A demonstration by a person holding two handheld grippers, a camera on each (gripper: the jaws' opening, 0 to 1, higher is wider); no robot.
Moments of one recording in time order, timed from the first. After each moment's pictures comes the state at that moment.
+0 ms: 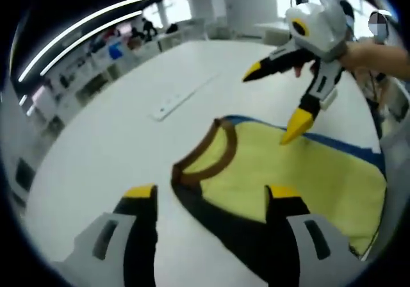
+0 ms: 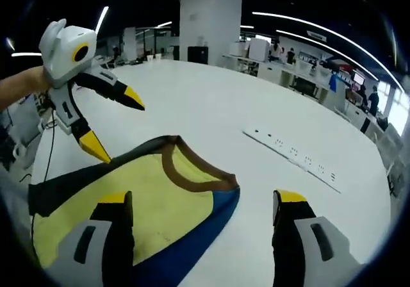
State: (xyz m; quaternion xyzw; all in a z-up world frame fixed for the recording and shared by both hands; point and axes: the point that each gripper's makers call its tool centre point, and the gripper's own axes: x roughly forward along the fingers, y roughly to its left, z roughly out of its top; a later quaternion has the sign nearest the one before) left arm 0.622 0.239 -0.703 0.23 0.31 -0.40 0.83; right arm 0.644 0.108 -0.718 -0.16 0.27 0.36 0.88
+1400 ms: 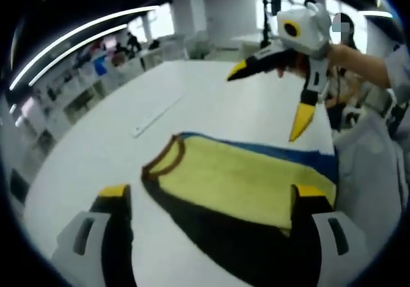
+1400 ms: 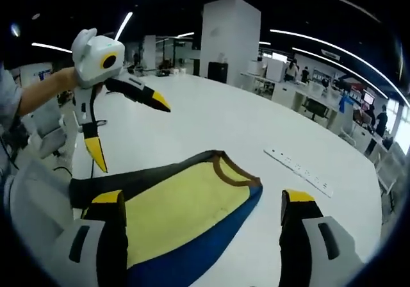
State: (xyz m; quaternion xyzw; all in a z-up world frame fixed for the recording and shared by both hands) left arm 0.509 0.230 -0.636 0.21 0.27 -0.45 0.82; right arm 0.520 0.112 -0.626 -0.16 0.22 0.40 0.87
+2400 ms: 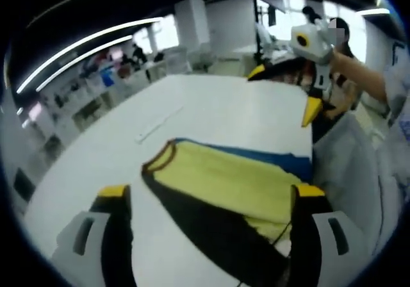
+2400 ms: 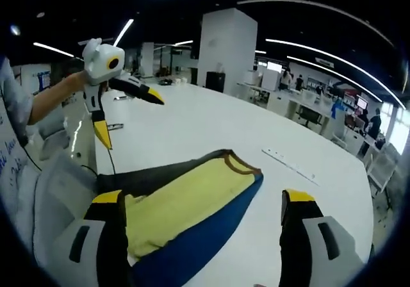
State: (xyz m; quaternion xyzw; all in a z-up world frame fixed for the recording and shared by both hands) left arm 0.427 0.251 -0.595 0.20 0.24 -0.44 0.84; right arm 0.417 0.082 -0.592 -0.16 0.19 0.39 0.89
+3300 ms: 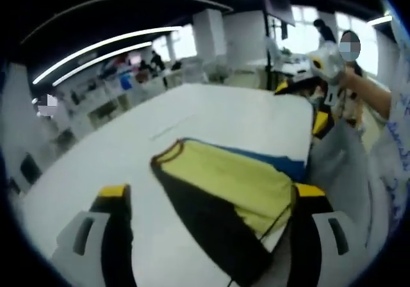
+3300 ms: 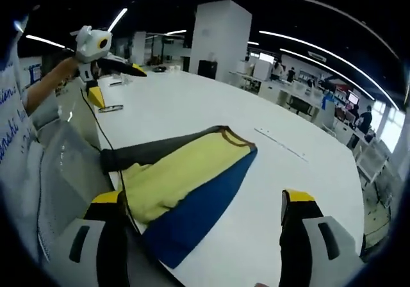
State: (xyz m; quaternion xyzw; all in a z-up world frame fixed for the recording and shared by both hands) left arm 0.378 0.282 -0.581 0.17 0.19 -0.40 0.88; right arm 0.357 0.042 -0.624 -0.20 0.23 0.35 0.89
